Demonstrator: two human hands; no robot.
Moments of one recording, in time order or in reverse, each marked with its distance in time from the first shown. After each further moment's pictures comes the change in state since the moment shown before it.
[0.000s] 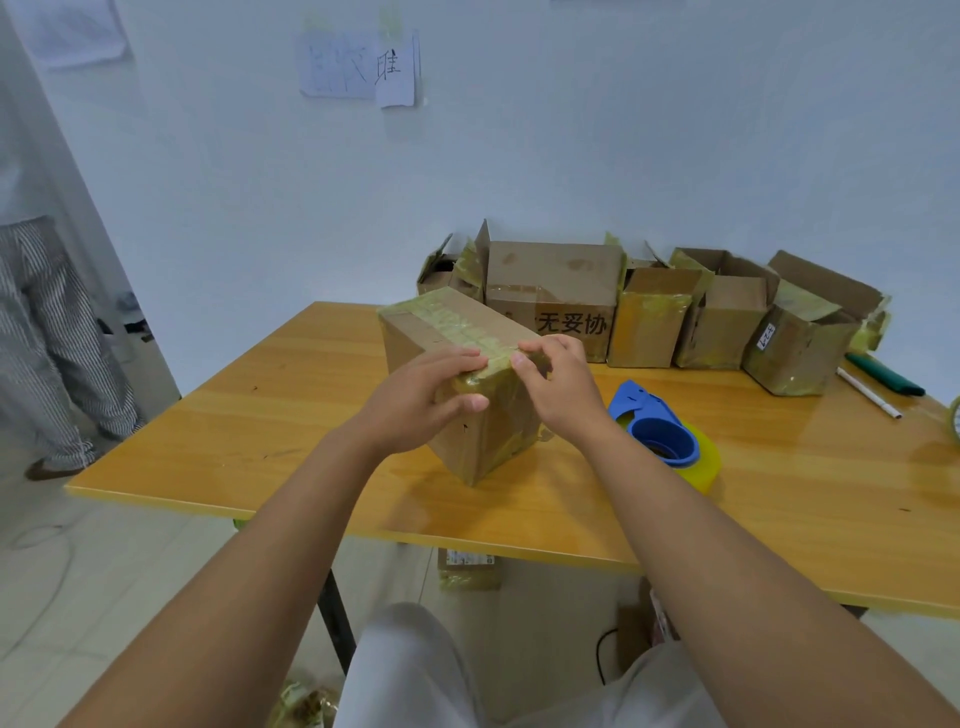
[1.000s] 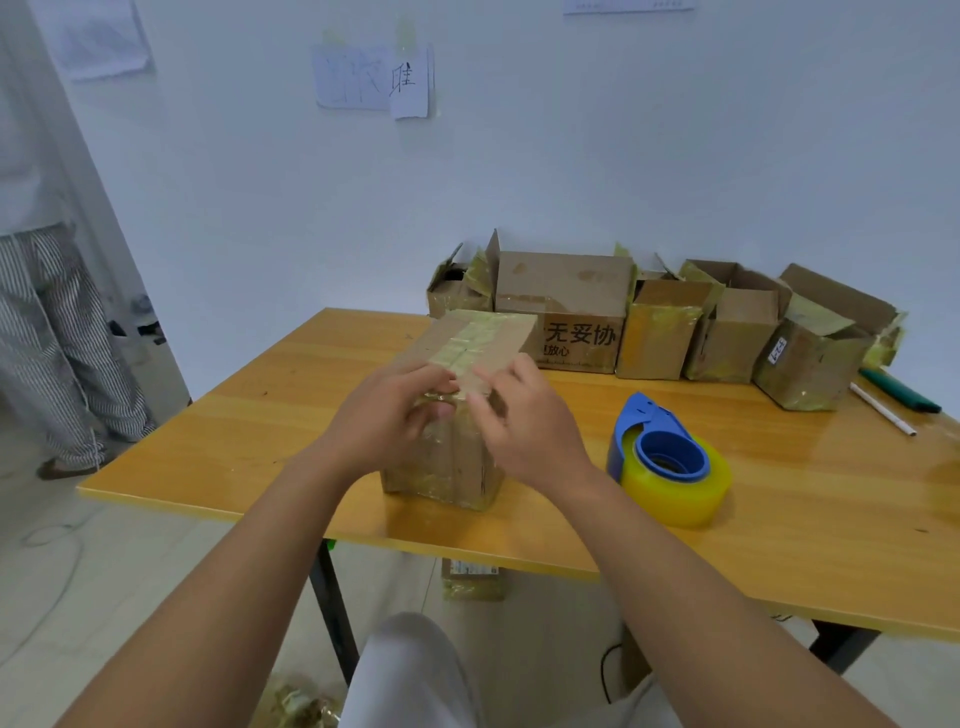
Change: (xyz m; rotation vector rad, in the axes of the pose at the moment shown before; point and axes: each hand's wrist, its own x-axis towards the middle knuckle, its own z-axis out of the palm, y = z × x) left_hand -0.028 0.004 -0.026 0.098 0.132 0.026; right_hand -0.046 -0.052 0.020 -0.245 0.047 -0.389
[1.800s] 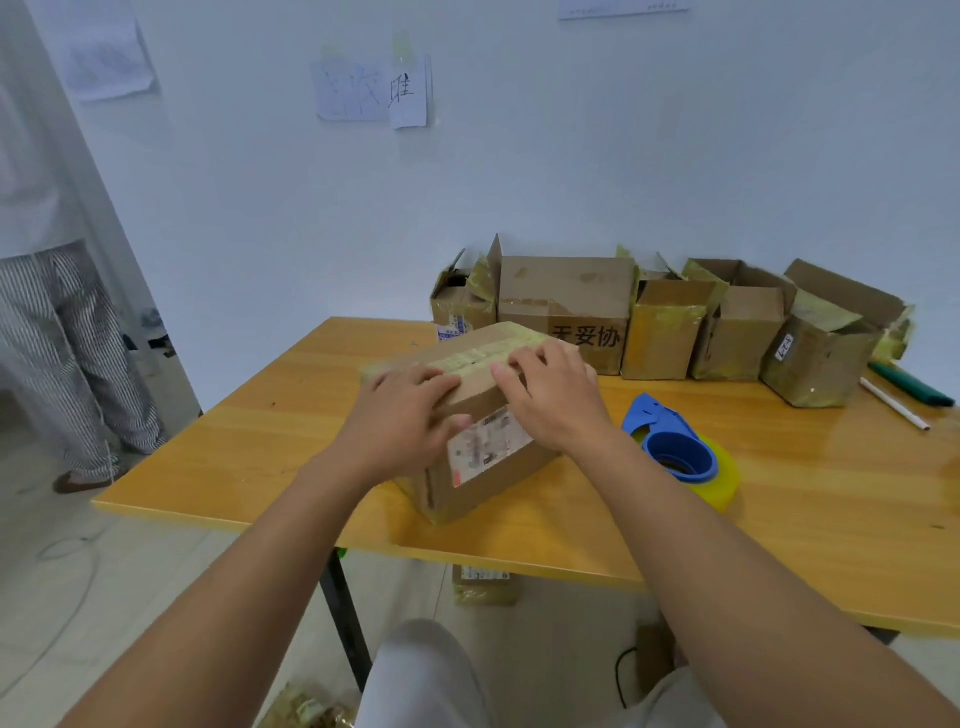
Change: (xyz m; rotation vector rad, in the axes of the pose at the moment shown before) left_hand 0.008 0.015 -0.002 0.420 -0.192 -0.166; right_hand 0.035 0.038 -0.008 -0.236 -0.194 0.207
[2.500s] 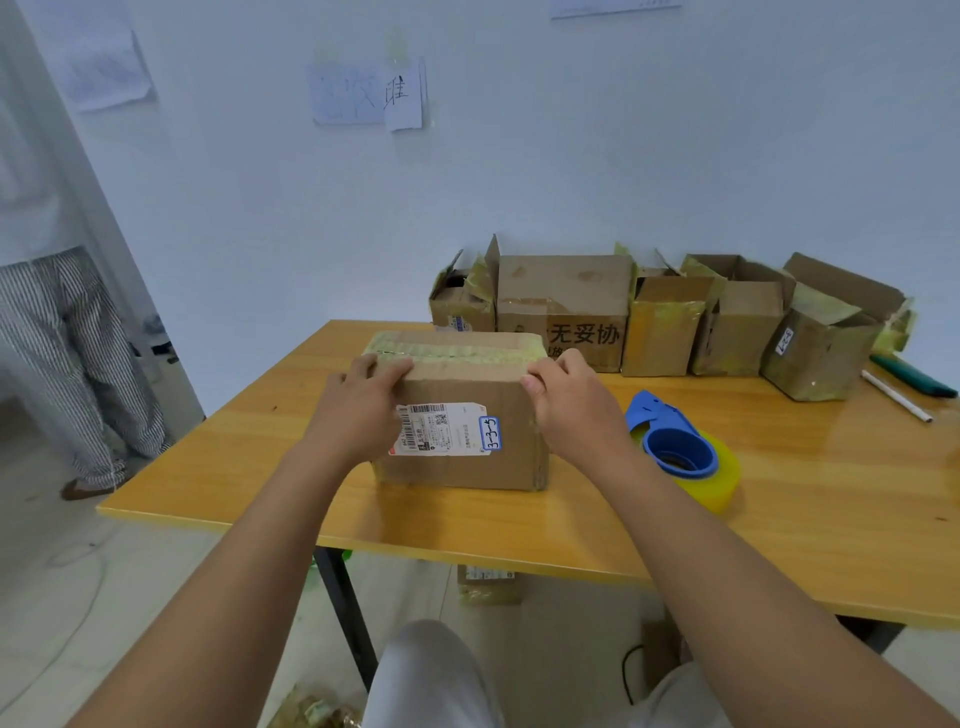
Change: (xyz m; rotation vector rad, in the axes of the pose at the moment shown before) left_hand 0.011 -0.041 0.009 -0.058 -0.035 -0.301; right_hand -0.022 0.013 -0.001 -0.001 0.143 -0.019
